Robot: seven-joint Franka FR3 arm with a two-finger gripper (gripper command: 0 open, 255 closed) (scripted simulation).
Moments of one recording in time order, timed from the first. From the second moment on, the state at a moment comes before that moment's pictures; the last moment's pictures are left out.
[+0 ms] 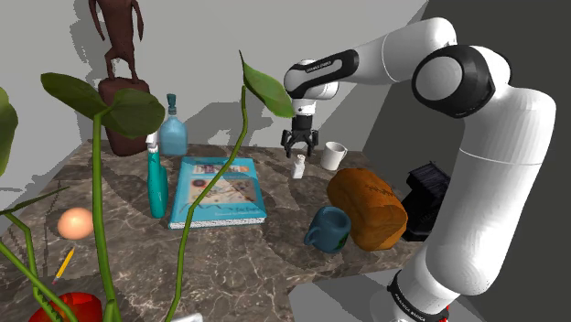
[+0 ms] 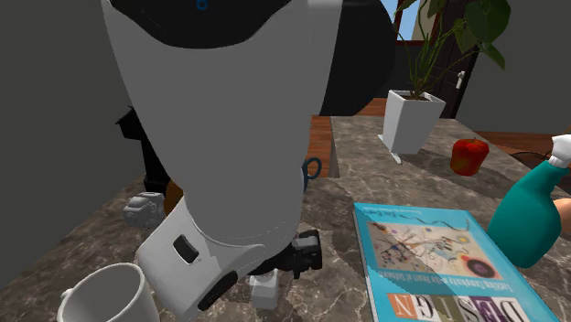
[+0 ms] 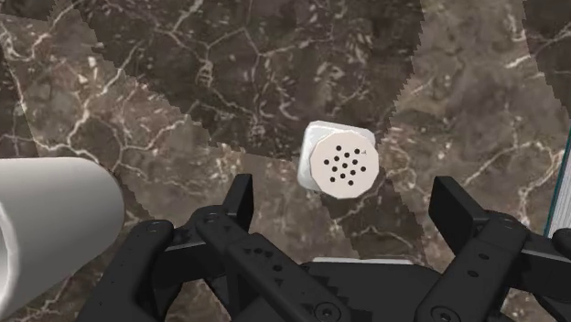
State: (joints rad) arm -0.09 0.28 -0.19 -1.83 0.10 1.79 0.09
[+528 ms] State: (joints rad) arm -0.09 0.29 -0.19 -1.88 0.11 1.84 0.08
